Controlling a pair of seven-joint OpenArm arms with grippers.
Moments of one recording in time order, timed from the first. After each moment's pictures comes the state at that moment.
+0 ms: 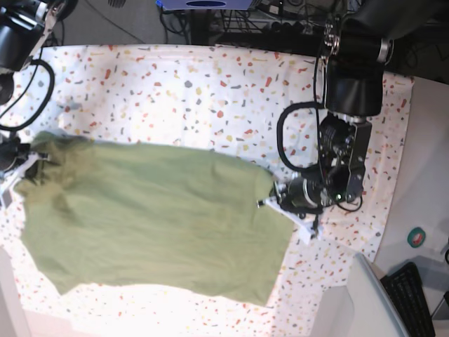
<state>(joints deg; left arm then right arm) -15.4 -8.3 3.5 63.6 -29.6 0.3 49.5 2.4 12.0 33.1 81.8 11.7 33.7 -56.4</state>
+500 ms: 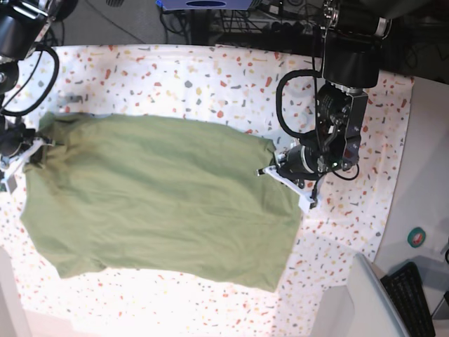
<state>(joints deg) -9.1 -9.2 3.6 63.4 -30.2 0.2 44.8 0.7 12.0 33.2 78.6 11.6 33.8 -54.9</state>
